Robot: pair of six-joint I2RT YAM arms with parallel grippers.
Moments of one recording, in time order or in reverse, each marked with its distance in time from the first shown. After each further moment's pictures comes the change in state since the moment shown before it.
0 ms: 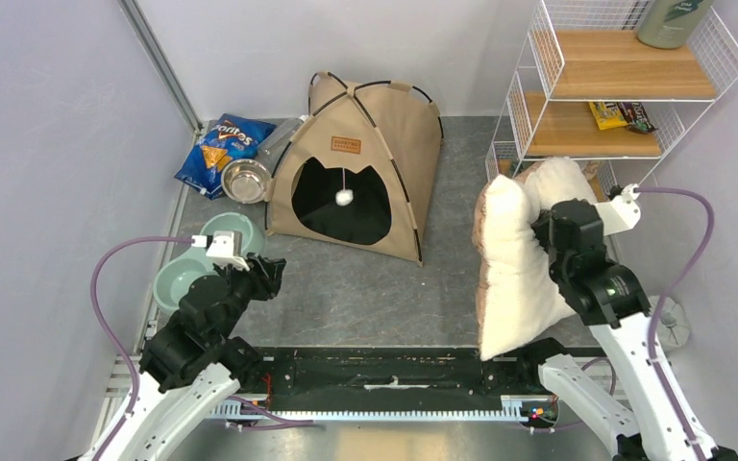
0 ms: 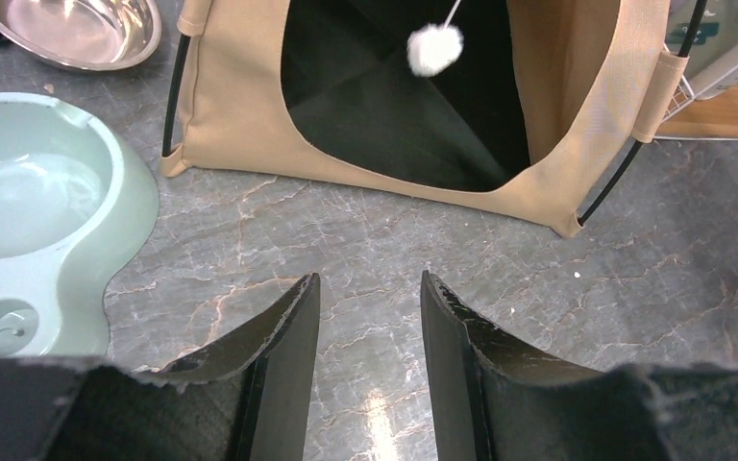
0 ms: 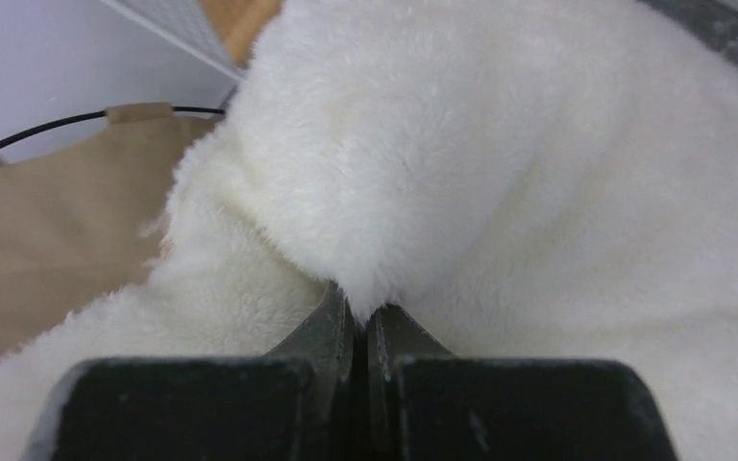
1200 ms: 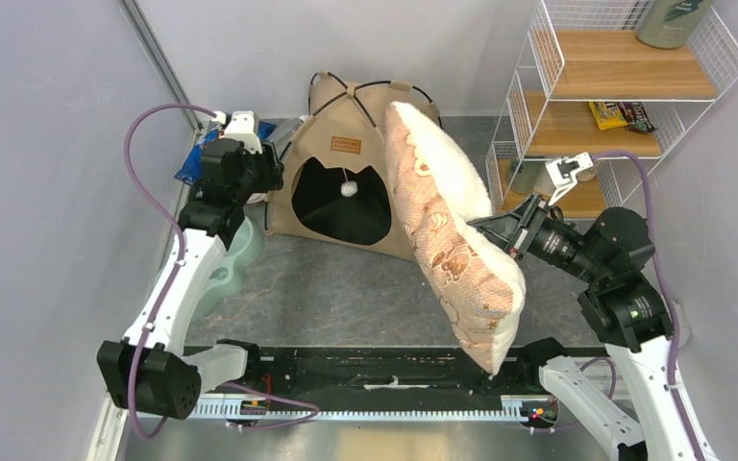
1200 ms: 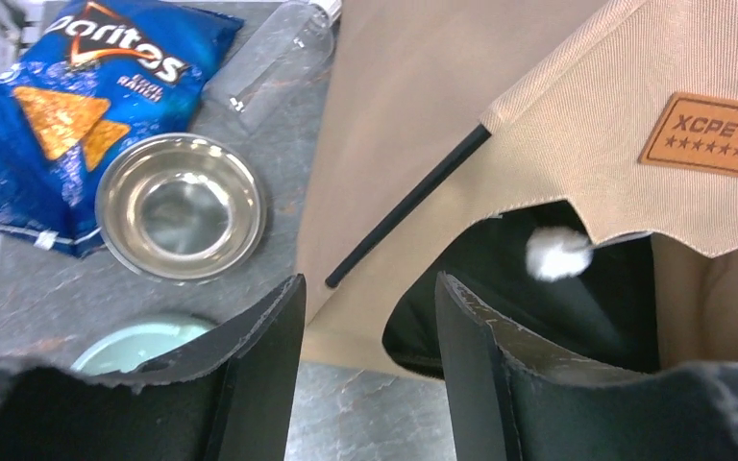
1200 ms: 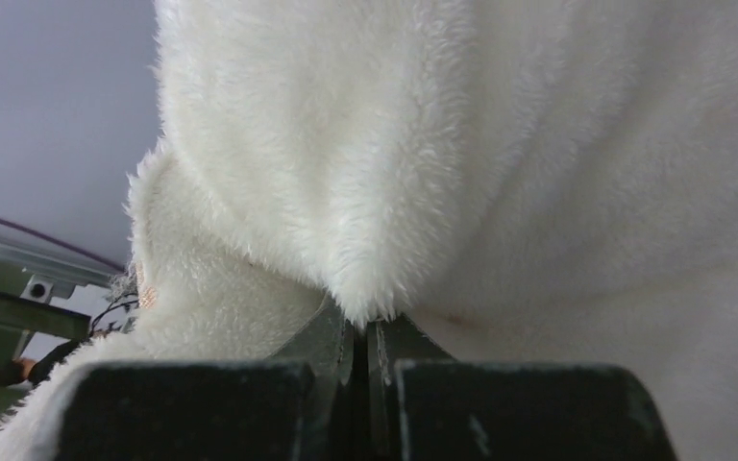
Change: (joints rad) left arm 0.460 0.924 0.521 0.296 0.286 0.287; right arm -0.001 -0.085 0.126 0.308 -1.252 -0.076
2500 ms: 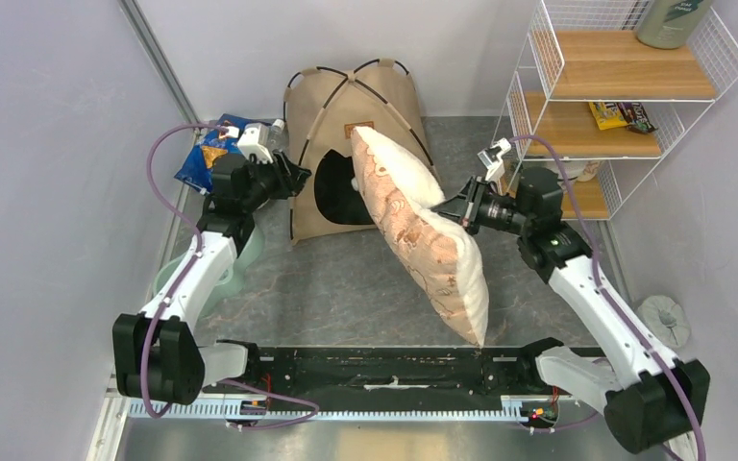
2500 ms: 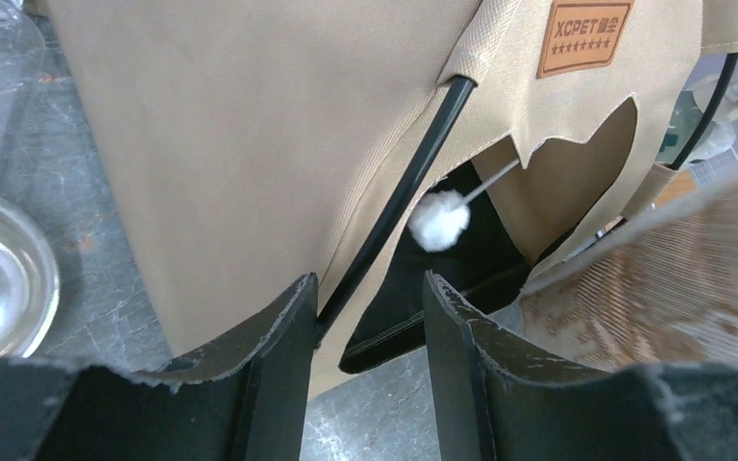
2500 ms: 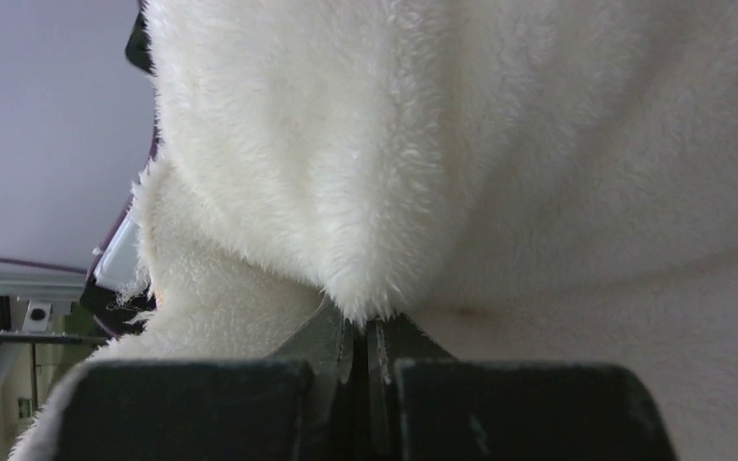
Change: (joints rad) left arm 0.044 0.093 -0.214 0.424 0.386 -0.220; right arm 0.000 0.337 -0.202 0.357 -0.175 0.070
